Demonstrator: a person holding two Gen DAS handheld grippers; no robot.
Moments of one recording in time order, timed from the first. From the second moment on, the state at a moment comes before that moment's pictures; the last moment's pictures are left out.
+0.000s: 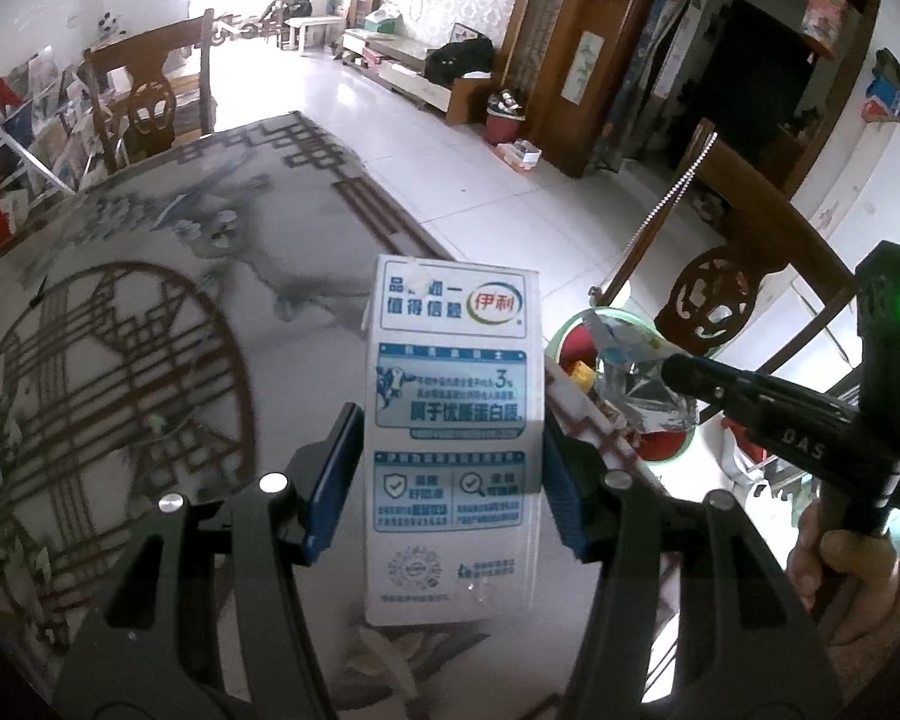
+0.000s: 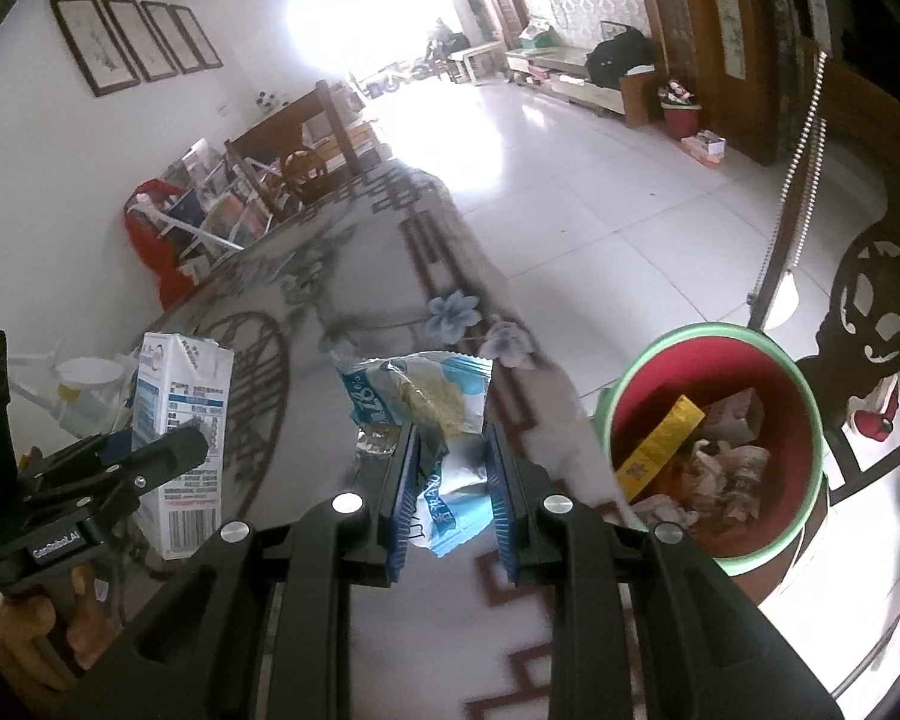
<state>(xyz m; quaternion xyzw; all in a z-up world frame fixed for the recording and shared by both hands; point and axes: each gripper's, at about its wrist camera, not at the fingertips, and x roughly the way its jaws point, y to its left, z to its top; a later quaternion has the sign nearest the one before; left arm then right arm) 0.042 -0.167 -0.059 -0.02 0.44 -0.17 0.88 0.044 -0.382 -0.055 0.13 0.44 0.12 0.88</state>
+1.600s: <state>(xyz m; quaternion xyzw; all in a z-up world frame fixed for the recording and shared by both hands) 0.111 -0.391 -0.124 0.04 0.51 -0.26 0.82 0.038 -0.593 -0.081 0.21 0.44 0.00 0.87</state>
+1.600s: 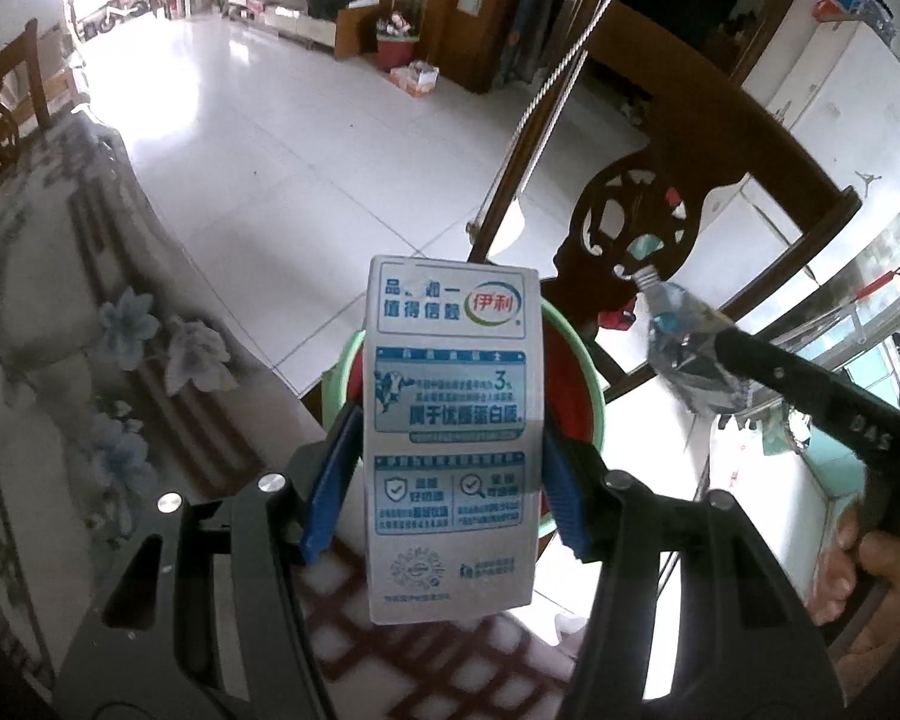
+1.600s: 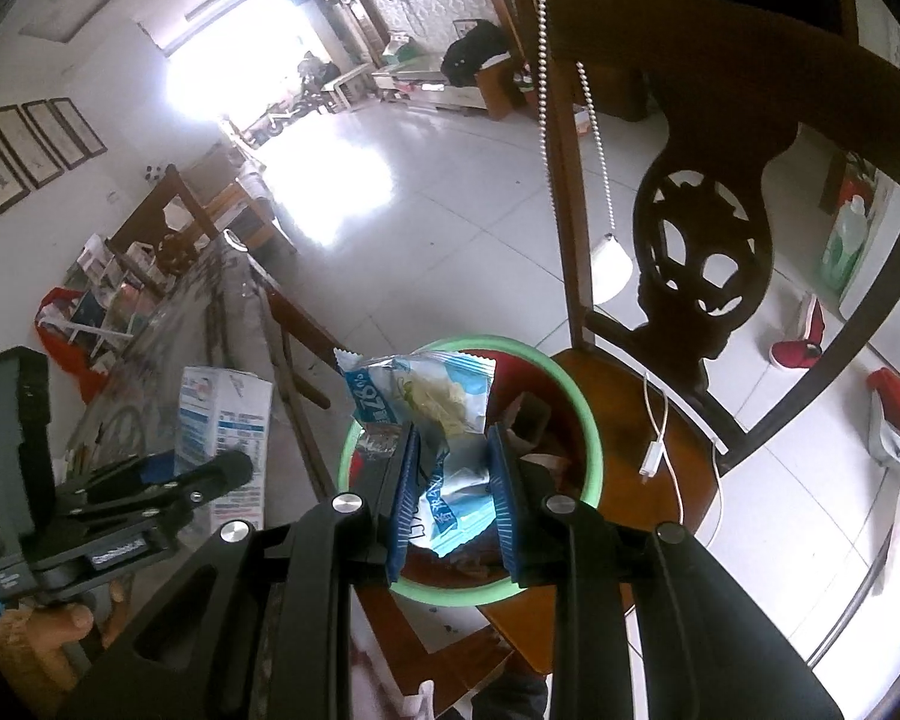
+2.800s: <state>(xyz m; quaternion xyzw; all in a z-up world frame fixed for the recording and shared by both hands) 0.181 -0.409 -0.156 0.02 0.53 -0.26 0.80 0.100 -0.600 -0.145 0.21 0.51 -0.01 0.83</state>
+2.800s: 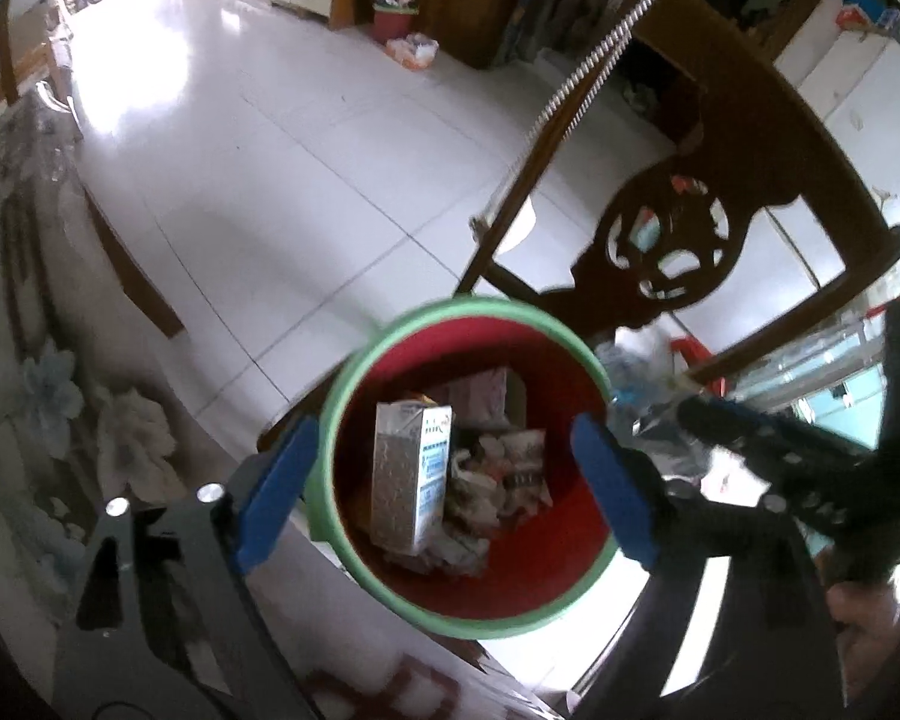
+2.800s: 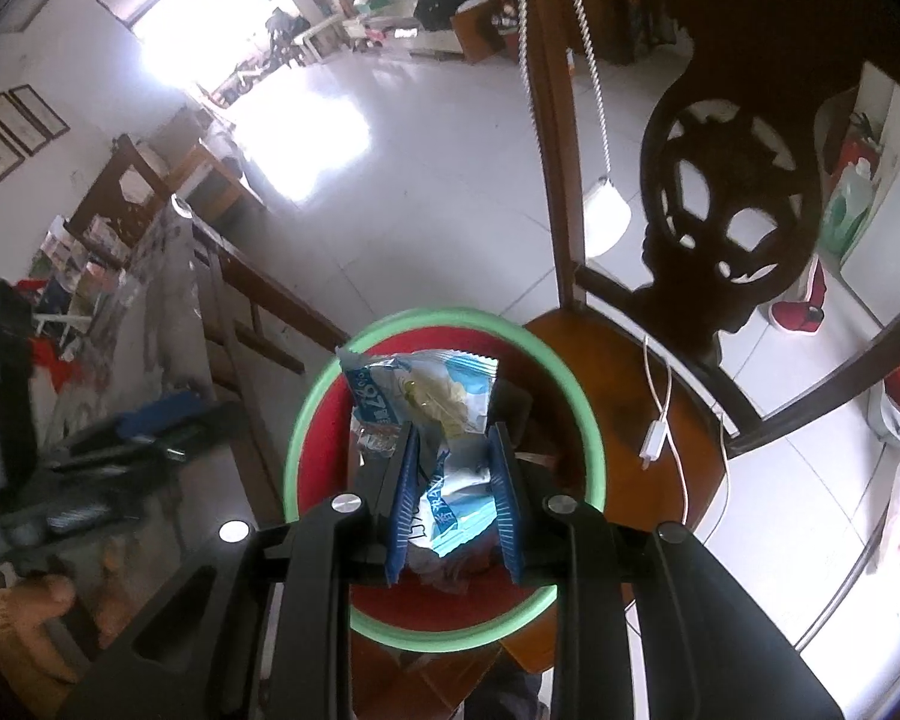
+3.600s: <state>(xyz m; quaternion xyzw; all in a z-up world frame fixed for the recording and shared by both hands) 0.157 -0.337 -0.141 0.01 0.52 -0.25 0.82 0.082 -0.552 -0.167 0.20 0.54 -0.05 0.82</state>
